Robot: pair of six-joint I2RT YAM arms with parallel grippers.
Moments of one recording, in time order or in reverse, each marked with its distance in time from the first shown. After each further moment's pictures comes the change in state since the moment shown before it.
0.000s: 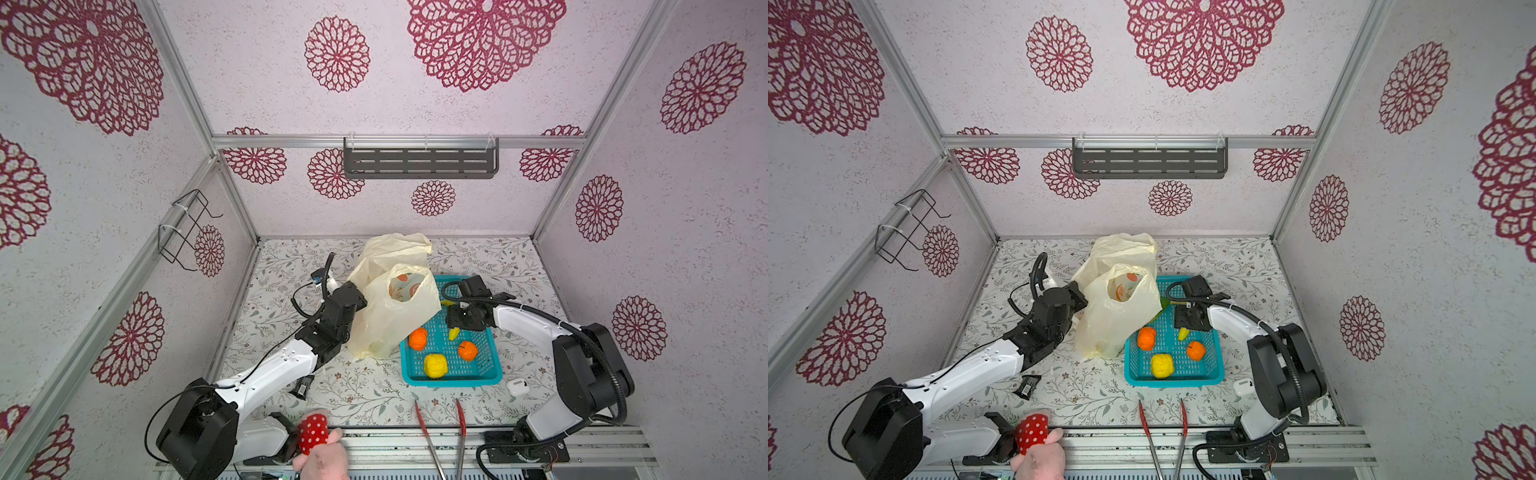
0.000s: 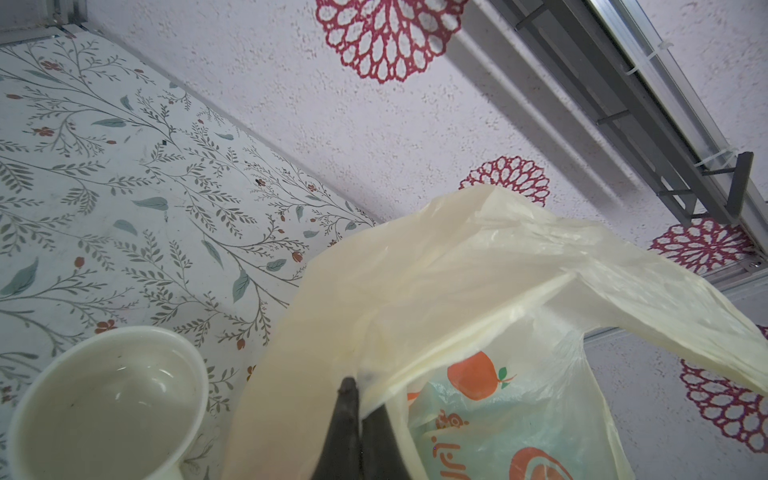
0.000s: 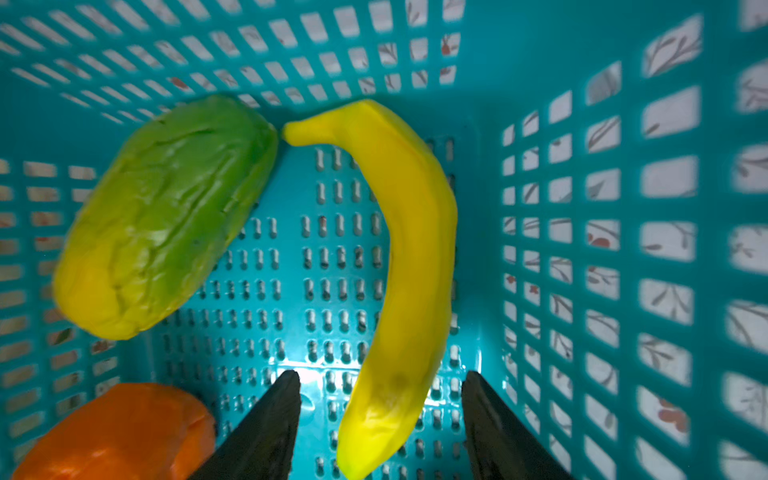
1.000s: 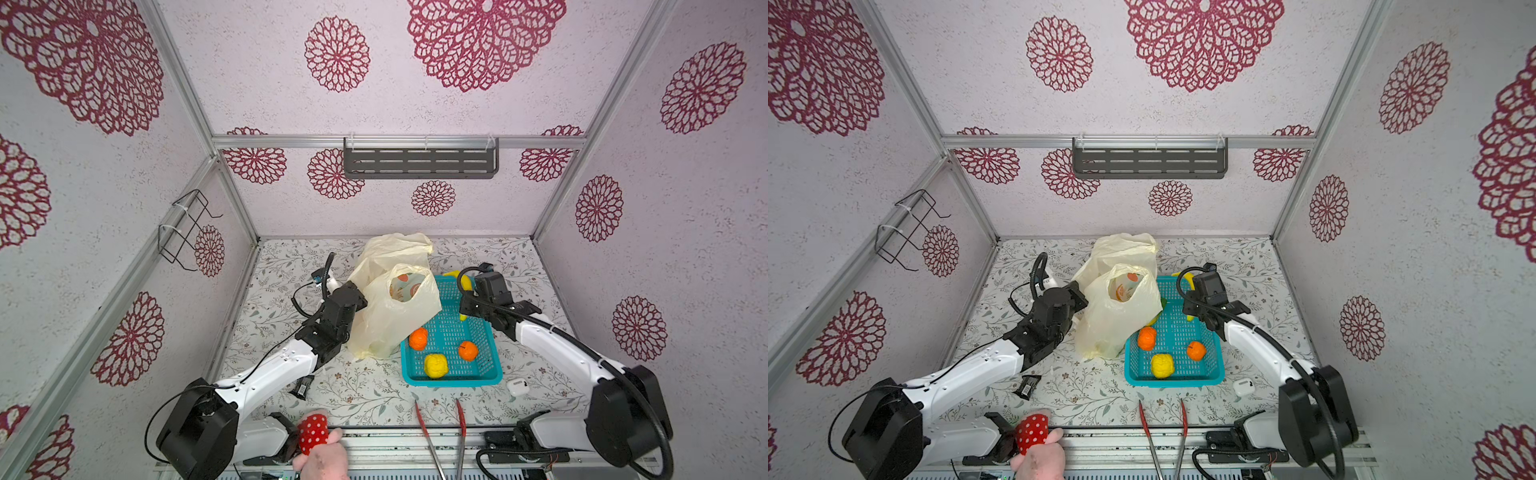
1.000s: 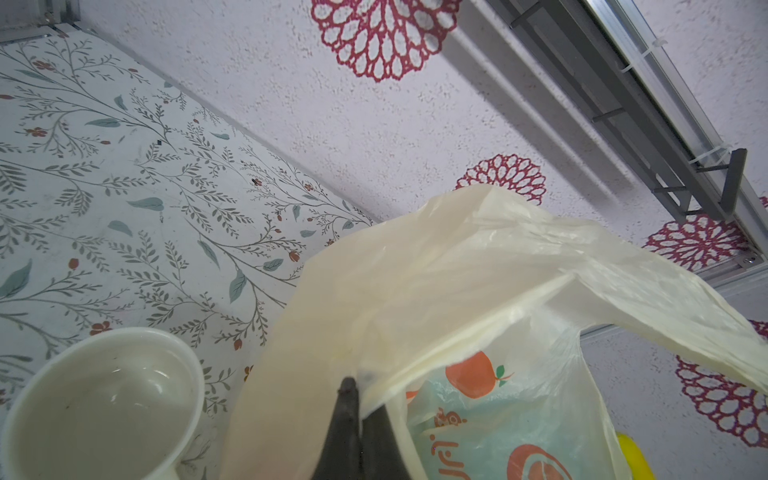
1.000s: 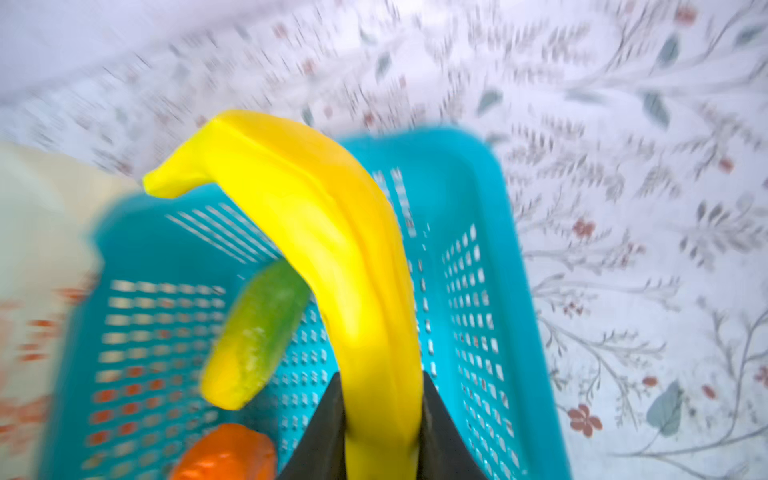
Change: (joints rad) left arm 0.000 0.001 0.000 0.008 0.010 0.007; right arm -0.005 -0.337 -0.086 0.186 0.139 0.048
